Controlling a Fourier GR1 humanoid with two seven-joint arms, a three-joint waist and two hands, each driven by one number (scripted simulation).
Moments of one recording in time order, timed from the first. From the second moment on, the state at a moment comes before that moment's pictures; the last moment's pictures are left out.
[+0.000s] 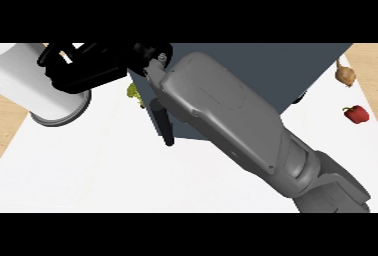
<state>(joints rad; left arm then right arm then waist) 0.44 0.81 0.16 -1.95 1.04 -0.06 -0.45 -1.37 0.00 0.46 -0.89 -0.74 0.03 0.28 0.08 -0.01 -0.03</state>
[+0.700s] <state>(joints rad) 0.43 0.80 0.11 -2.03 1.06 -0.07 -0.40 -1.35 0.00 0.46 -0.84 -0.76 0.07 0.15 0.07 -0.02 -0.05</state>
